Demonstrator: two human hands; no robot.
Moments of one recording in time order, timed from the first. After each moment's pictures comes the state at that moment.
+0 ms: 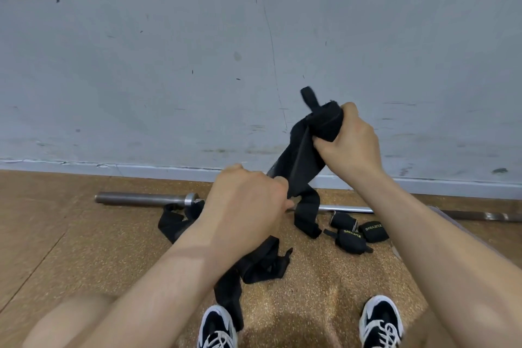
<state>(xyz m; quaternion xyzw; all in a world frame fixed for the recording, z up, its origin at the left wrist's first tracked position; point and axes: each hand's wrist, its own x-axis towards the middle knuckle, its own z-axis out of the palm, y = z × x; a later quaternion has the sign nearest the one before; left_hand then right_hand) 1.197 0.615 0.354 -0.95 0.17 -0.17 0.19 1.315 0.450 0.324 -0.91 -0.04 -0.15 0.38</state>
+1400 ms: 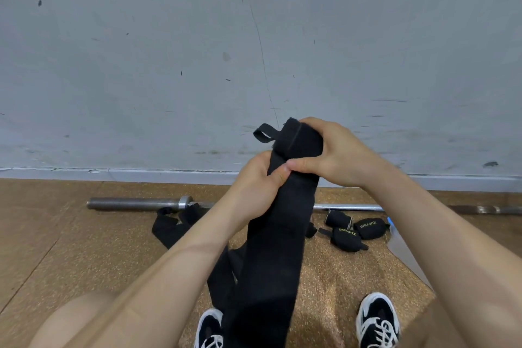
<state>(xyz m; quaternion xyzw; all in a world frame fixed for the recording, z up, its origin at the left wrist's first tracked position) 1.249 0.601 0.317 -0.80 0.02 0.06 -0.60 1.300 0.435 0.345 -0.87 -0.22 0.05 0.44</state>
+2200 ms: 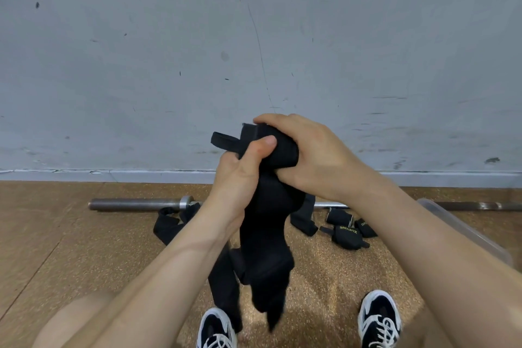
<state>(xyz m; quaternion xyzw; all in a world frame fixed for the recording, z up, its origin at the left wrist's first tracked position) 1.237 0.599 0.335 -0.64 -0.10 -0.04 -0.76 1.279 0.461 0.350 -0.86 -0.33 -0.06 0.38</state>
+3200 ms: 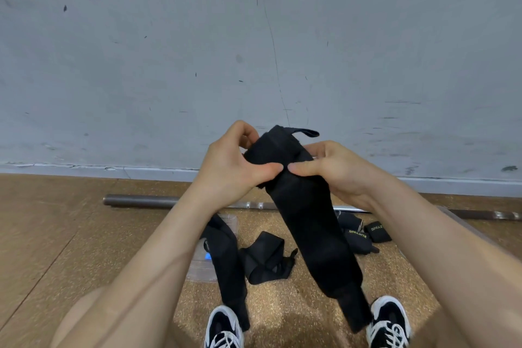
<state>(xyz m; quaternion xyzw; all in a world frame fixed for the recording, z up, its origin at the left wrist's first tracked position) 1.238 0.644 0.350 -0.88 0.01 -0.11 -0.45 1.287 0.456 0.330 -0.70 -0.13 0.26 0.65</state>
